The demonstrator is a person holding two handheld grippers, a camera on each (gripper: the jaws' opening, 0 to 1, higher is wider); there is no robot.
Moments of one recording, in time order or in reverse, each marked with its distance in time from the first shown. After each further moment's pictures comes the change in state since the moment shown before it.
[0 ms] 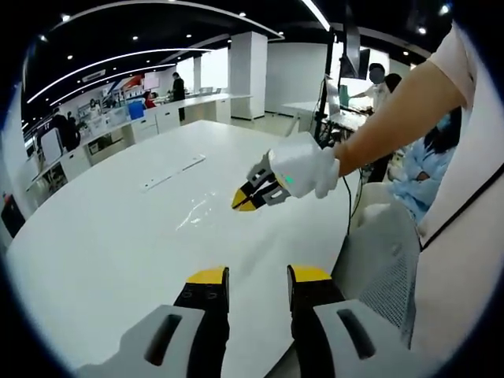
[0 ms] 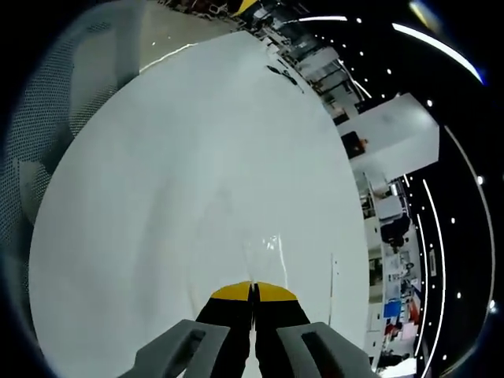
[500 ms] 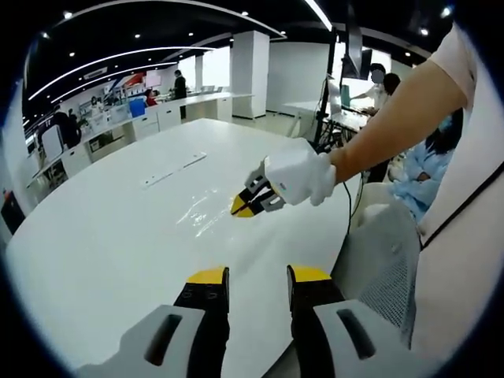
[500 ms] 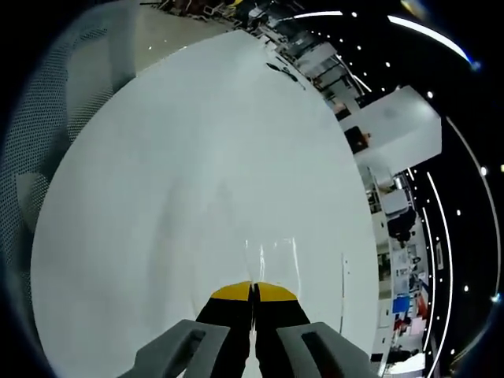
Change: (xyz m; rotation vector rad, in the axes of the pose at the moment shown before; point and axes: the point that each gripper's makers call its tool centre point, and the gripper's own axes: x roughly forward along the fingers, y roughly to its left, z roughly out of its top) left arm 0.000 0.004 -0.008 -0.014 0.004 0.003; right arm 0.013 0.010 0.005 0.030 0.007 0.033
